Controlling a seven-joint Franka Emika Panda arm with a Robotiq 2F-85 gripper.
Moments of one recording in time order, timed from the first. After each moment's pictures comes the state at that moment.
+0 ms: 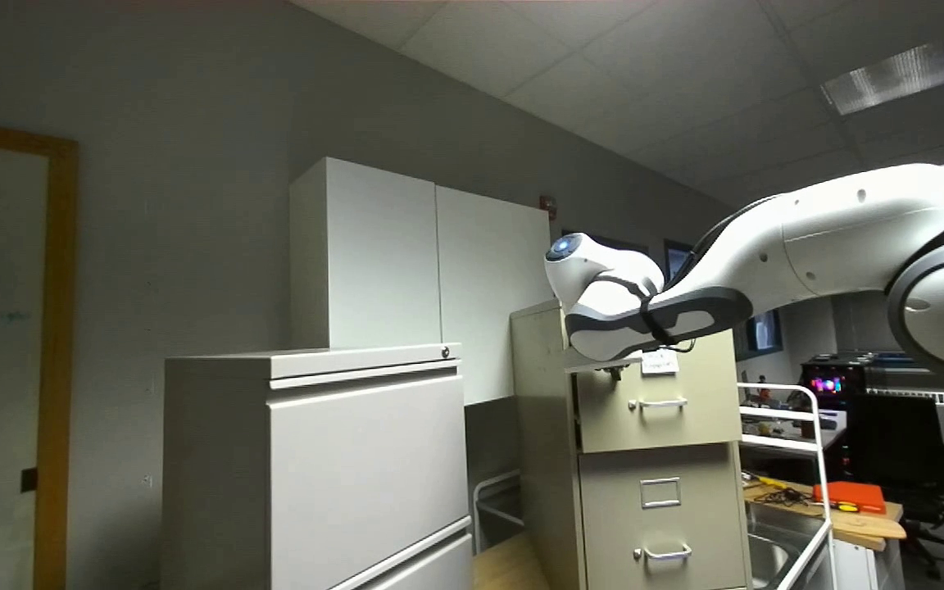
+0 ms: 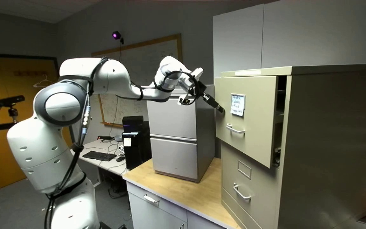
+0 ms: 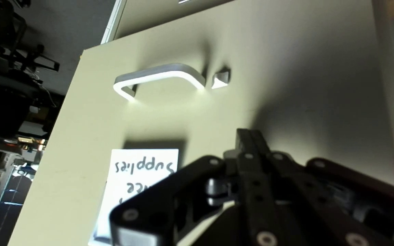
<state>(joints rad) -0.46 -0.21 0.20 -1.82 -0.76 2.02 1.06</state>
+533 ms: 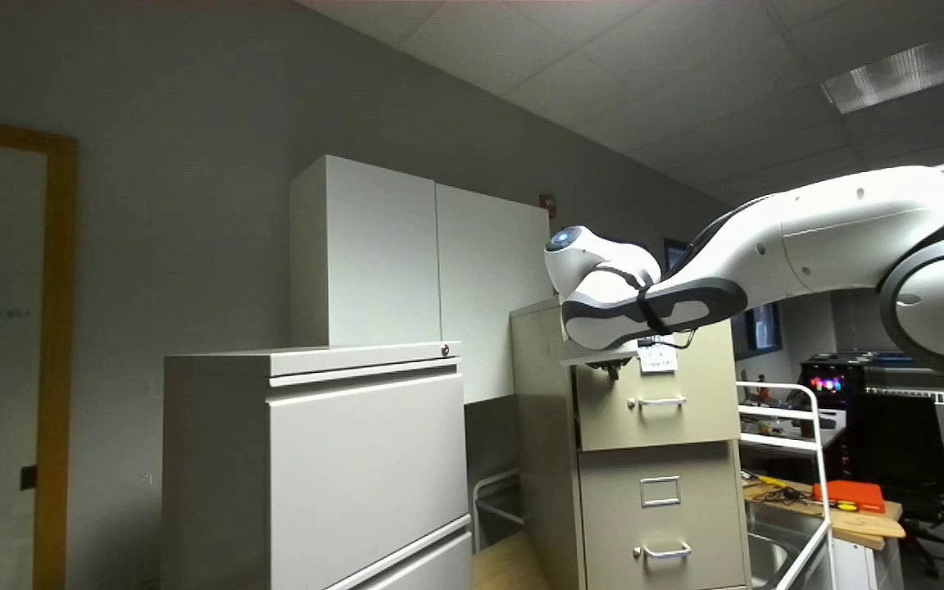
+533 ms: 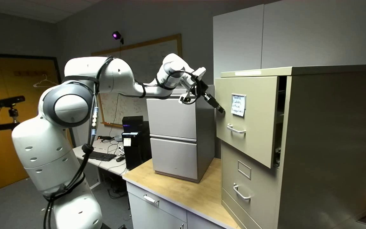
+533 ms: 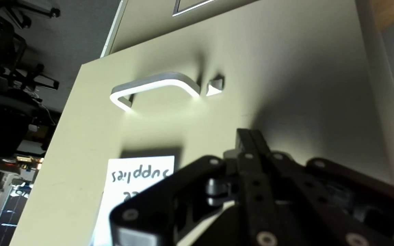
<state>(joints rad) -0.25 -0.17 0.01 -1.76 -0.74 1.96 1.06</state>
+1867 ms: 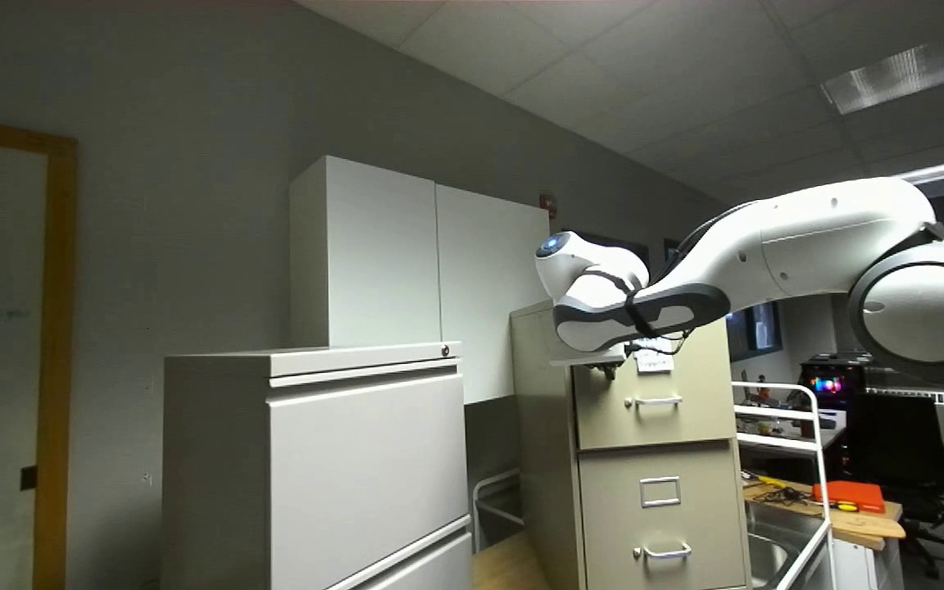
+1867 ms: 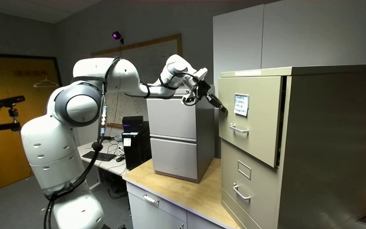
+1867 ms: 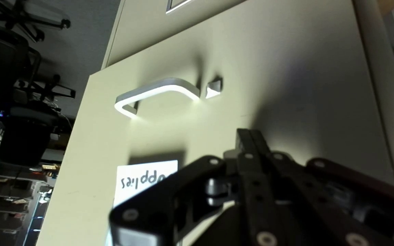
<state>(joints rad) -0.18 -0.11 -0.04 -1.69 -0.78 1.92 1.17</state>
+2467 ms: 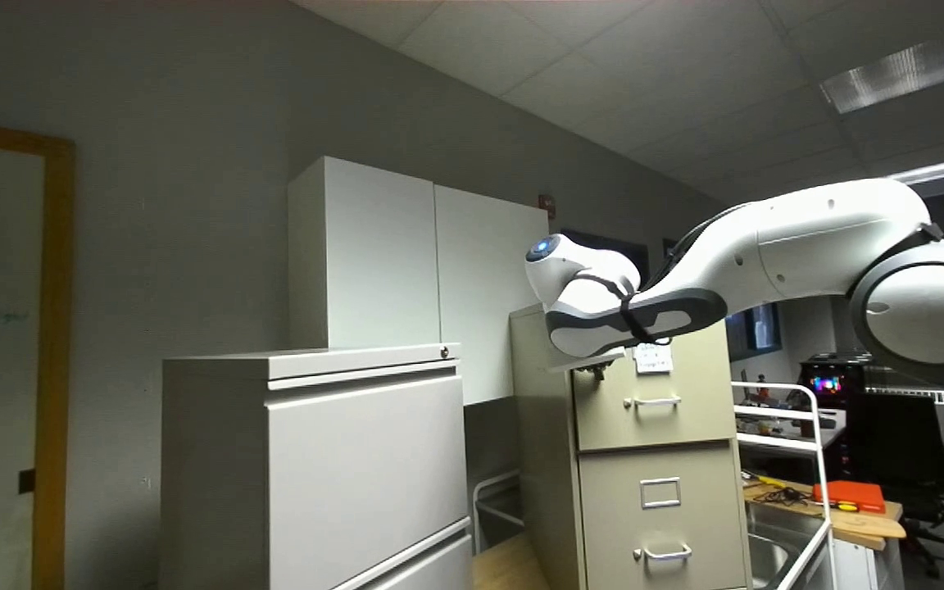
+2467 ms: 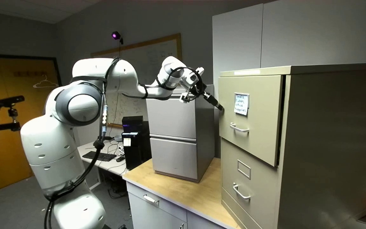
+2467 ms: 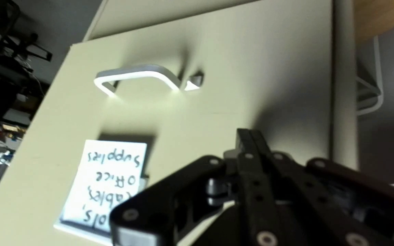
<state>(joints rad) -0.14 -0.12 -0.04 -1.71 -0.82 1.95 1.03</state>
